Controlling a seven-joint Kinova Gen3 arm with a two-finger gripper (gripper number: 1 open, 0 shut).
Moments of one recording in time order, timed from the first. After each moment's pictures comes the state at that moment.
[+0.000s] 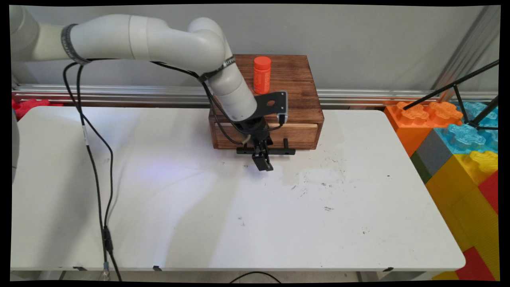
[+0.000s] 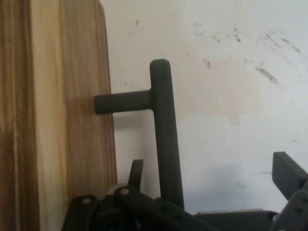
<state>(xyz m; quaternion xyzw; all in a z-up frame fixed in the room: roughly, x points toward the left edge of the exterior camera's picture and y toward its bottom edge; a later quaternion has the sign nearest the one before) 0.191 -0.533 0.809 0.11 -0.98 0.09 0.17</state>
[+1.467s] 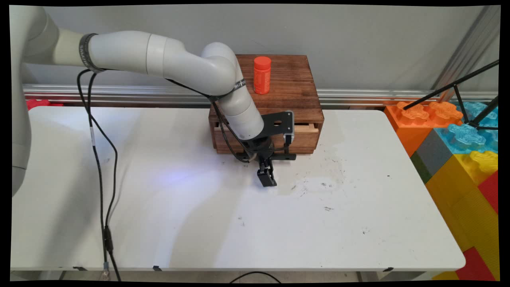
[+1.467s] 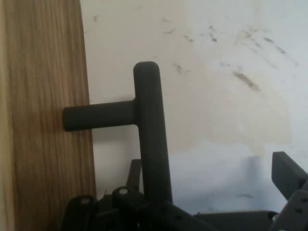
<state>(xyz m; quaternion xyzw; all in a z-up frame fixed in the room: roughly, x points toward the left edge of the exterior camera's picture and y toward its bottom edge) 0.168 -0.518 0.771 0.11 -0.98 0.07 0.16</state>
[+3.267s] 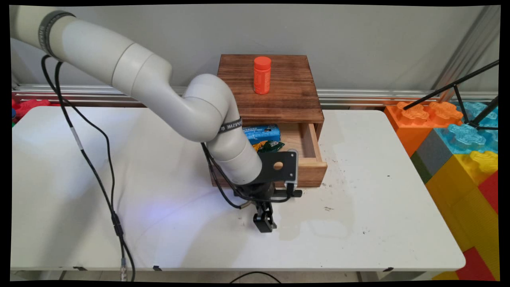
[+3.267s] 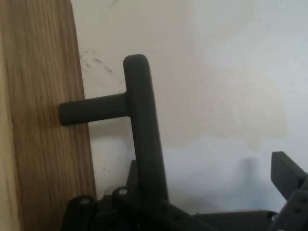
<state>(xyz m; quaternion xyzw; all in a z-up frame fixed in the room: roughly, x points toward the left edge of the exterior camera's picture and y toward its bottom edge) 0.133 -0.395 0.778 0.08 -0.98 0.07 0.17</state>
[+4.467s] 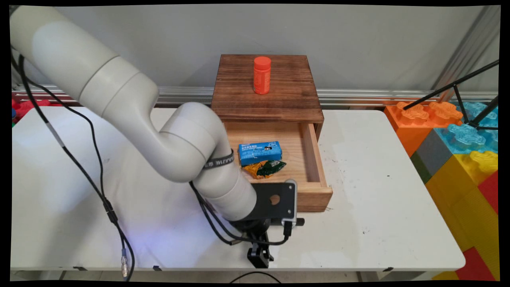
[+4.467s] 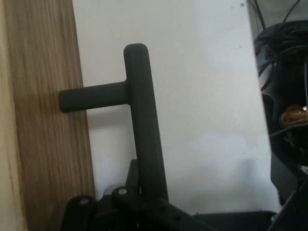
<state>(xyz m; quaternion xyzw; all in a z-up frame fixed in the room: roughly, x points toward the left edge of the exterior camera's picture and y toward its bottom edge) 0.119 -0.322 0.780 0.09 -0.98 0.06 0.17</state>
